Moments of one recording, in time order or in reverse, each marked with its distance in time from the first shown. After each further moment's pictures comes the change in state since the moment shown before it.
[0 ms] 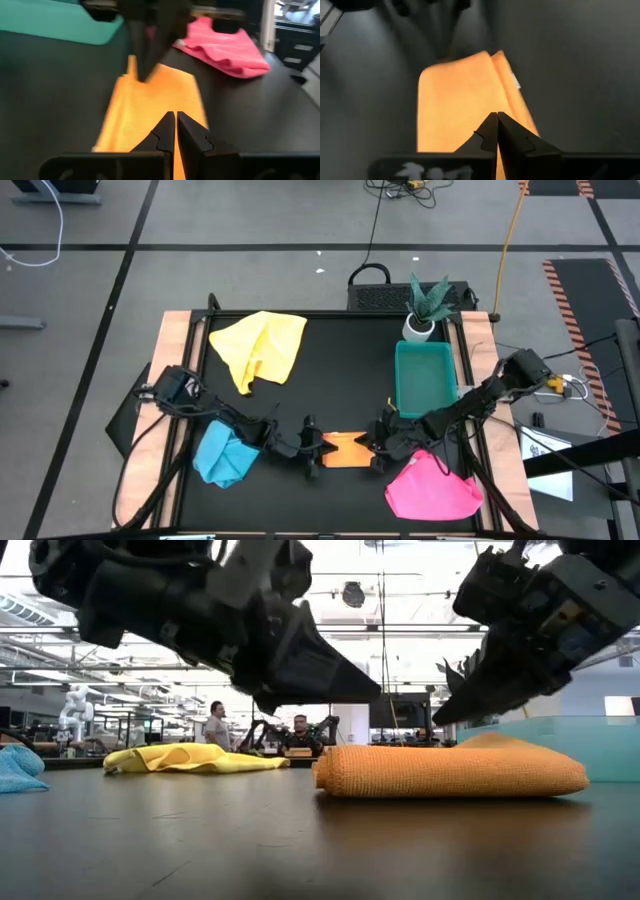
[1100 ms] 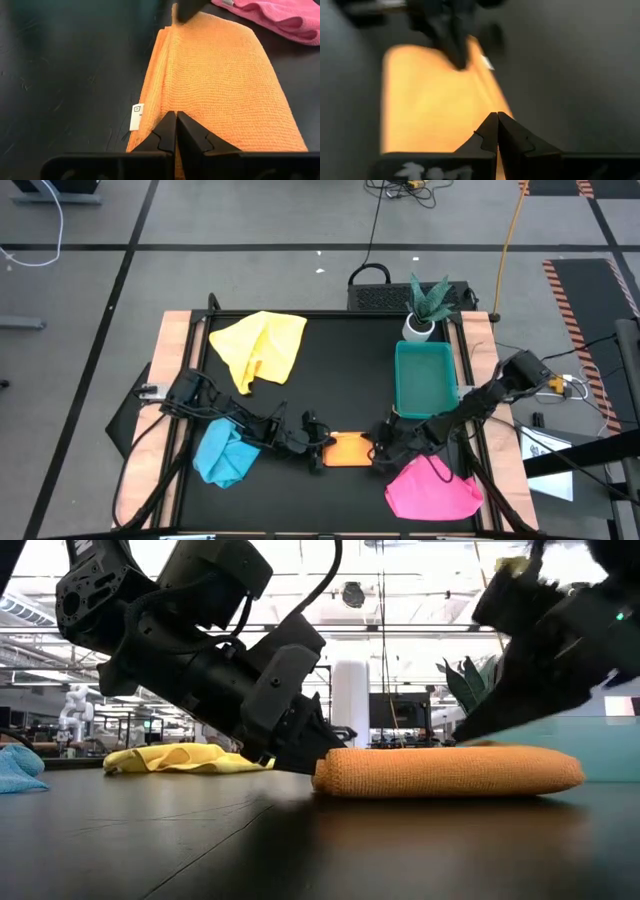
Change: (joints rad) left arm 0.046 0.118 0.001 -0.056 -0.003 -0.087; right arm 0.053 0.020 -0.003 -0.145 0.160 0.103
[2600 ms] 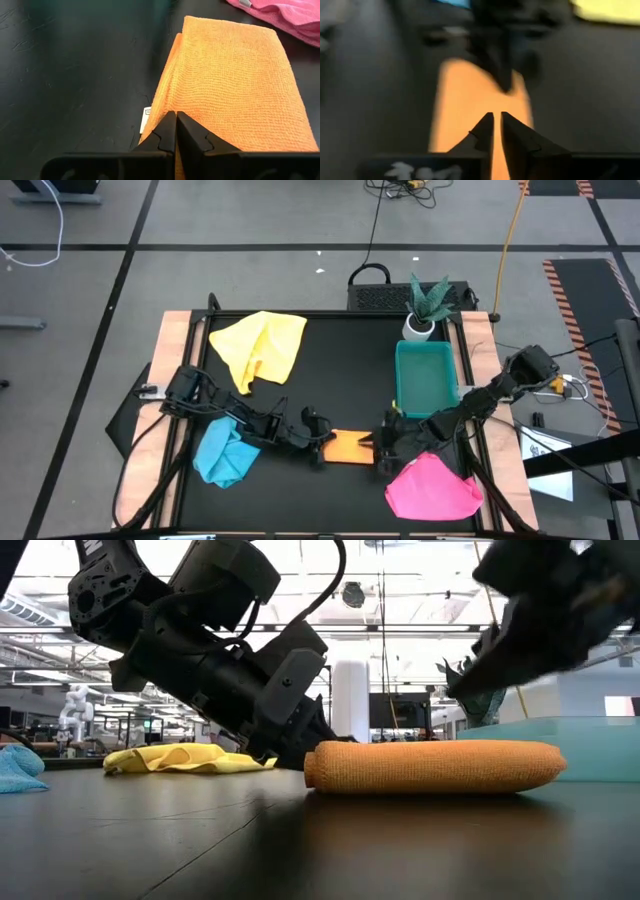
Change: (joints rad) left arm 0.031 -0.022 0.000 -0.056 0.011 -0.027; right arm 0.000 -0.100 -0.002 0.134 -0.142 -0.260
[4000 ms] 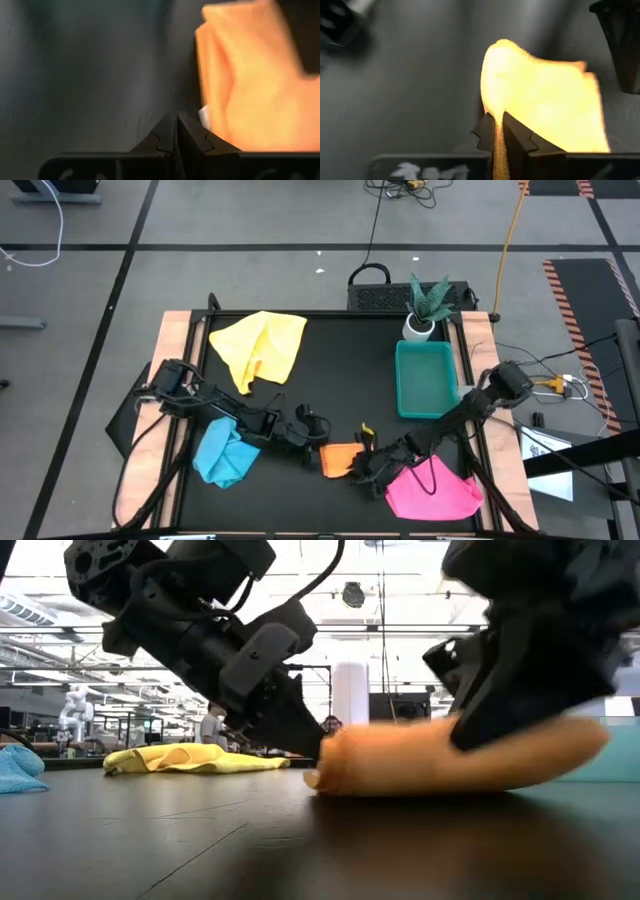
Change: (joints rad) left arm -0.003 -0.142 -0.005 -0.204 0.026 0.048; right arm 0.000 0.246 0.247 -0.128 -0.250 -0.178
